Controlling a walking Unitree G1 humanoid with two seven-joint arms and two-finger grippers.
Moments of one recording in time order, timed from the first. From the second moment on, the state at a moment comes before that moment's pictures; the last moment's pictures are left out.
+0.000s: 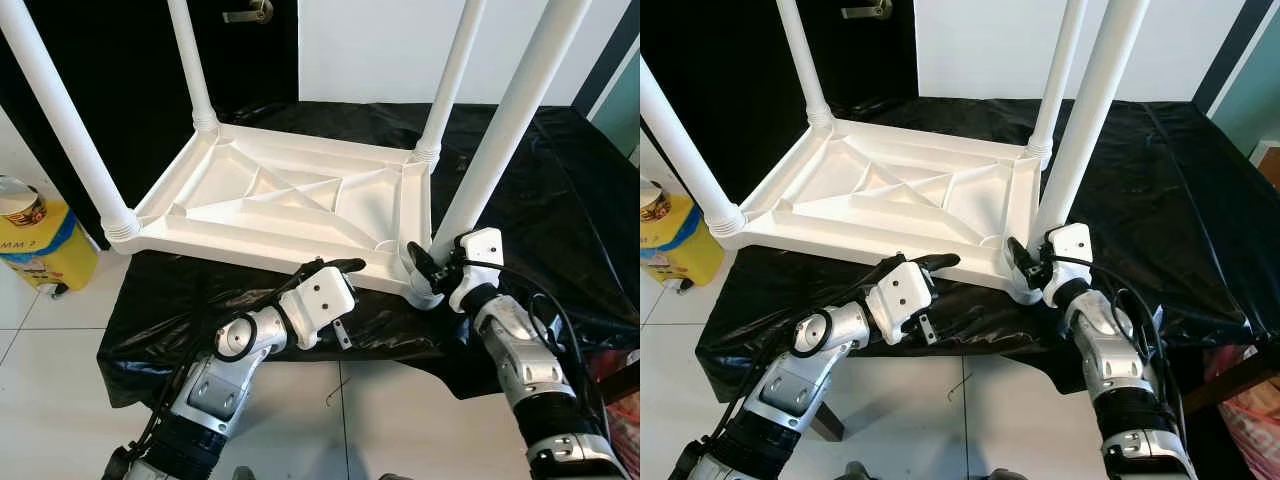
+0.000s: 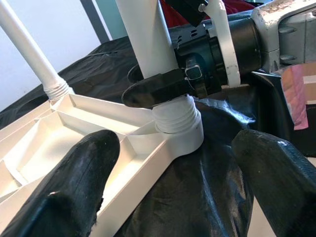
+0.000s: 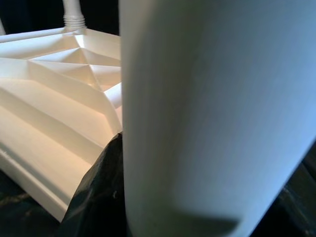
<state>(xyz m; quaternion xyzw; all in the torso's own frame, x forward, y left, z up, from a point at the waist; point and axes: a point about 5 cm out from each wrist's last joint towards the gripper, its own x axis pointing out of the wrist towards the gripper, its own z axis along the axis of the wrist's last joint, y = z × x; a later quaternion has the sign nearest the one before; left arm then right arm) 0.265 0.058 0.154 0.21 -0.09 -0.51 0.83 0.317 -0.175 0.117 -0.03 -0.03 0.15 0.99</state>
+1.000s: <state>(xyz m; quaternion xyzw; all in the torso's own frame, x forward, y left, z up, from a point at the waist) 0.265 0.056 0.154 0.21 -0.09 -0.51 0.83 0.291 -0.148 0.118 0.02 -0.04 -0.07 1.00</state>
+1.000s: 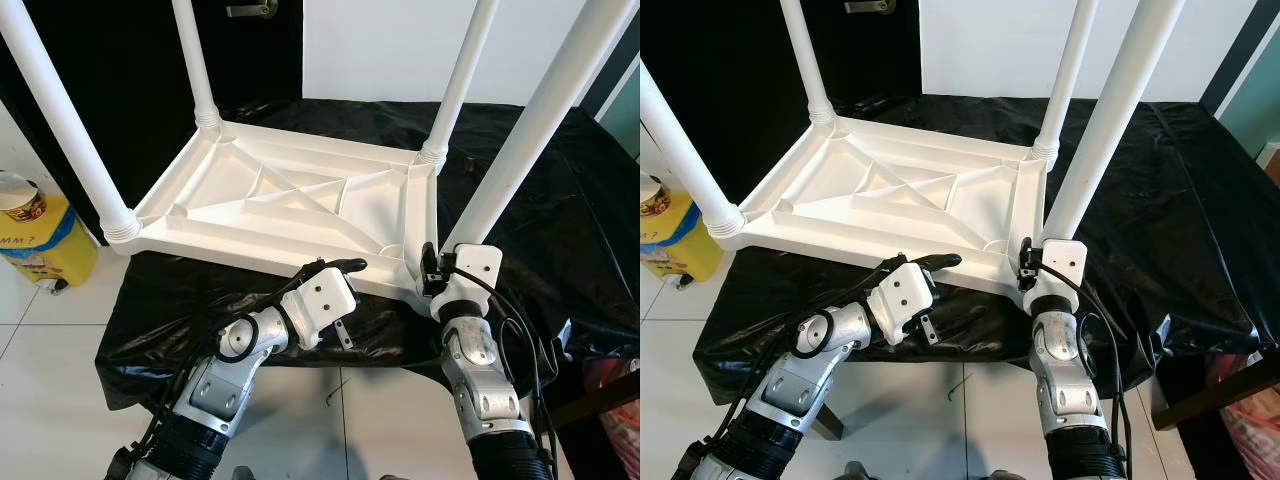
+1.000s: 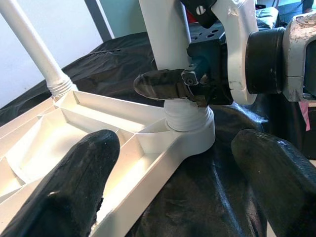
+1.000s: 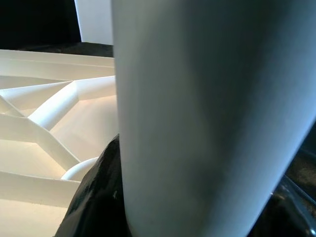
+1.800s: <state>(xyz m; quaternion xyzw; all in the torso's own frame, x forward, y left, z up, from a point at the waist) 0.268 0.056 0.155 0.21 -0.10 -0.51 0.83 0.284 -0.156 0.108 0.00 -0.03 -0.02 1.00</state>
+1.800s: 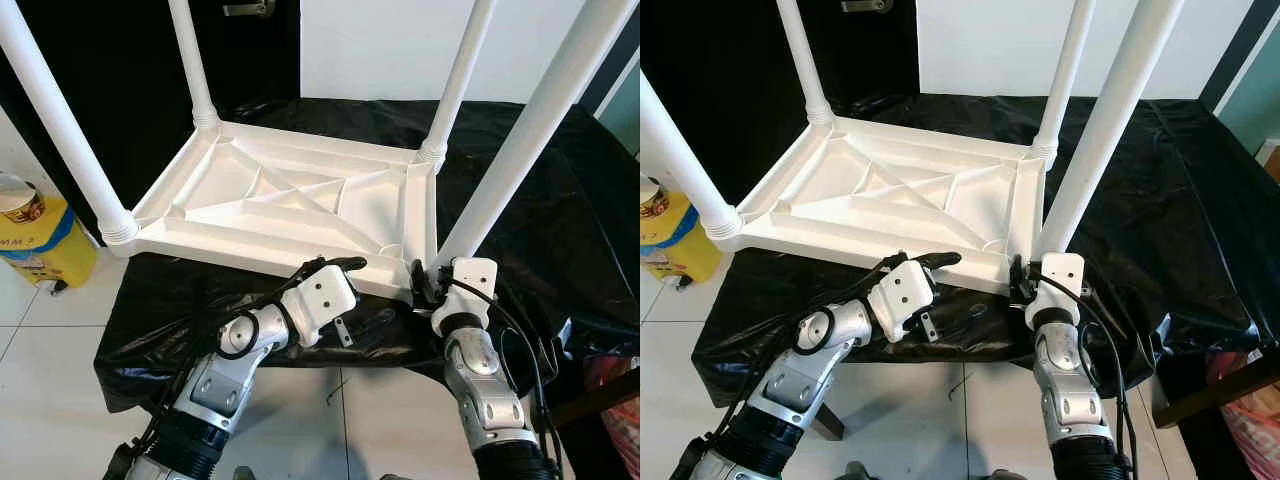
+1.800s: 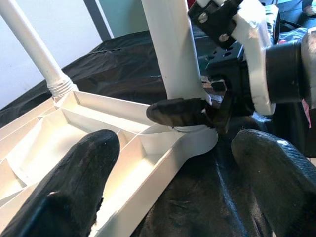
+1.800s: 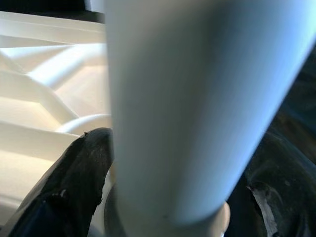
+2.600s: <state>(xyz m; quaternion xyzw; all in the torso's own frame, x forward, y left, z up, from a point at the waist) 0.272 0.058 0.159 0.22 -0.10 -0.50 0.83 0.303 -0.179 0.117 -0.04 -0.03 0.25 0.97</state>
